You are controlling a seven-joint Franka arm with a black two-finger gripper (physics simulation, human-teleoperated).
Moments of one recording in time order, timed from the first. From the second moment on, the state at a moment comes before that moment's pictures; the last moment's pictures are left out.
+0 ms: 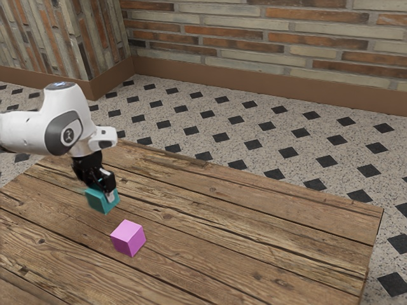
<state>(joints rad) 0.07 -0.02 0.10 -2.28 -0.02 2.26 0.25</state>
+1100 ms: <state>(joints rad) -0.04 -0.13 0.05 -2.39 -0.01 2.20 -0.07</state>
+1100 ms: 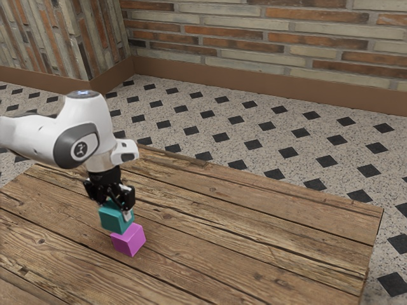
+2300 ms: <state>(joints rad) -0.07 -0.12 0.05 -2.41 0.07 2.25 -0.12</state>
